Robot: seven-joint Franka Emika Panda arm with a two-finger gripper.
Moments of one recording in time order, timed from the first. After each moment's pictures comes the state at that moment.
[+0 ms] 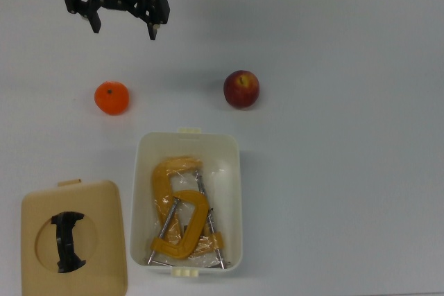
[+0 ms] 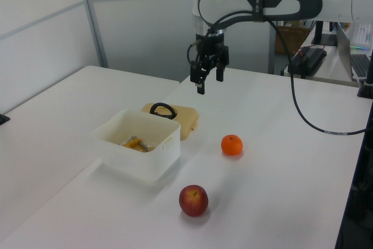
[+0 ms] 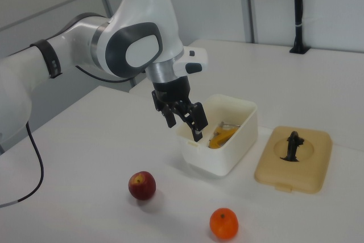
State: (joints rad) arm -0.12 0.16 0.02 -1.50 0.00 1.70 0.04
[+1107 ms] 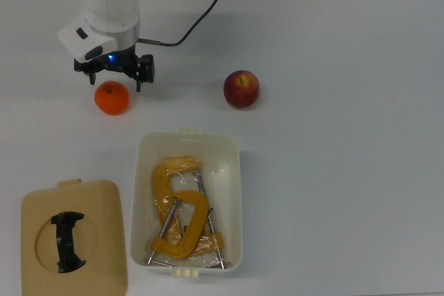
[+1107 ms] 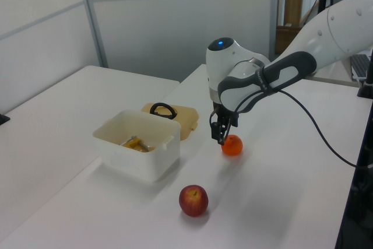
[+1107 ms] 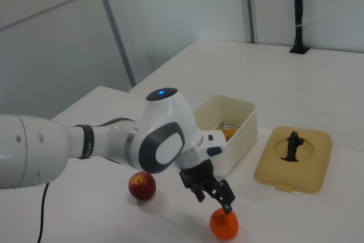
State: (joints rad) arm -0.12 0.18 -0.03 -2.01 -0.22 2.27 0.05
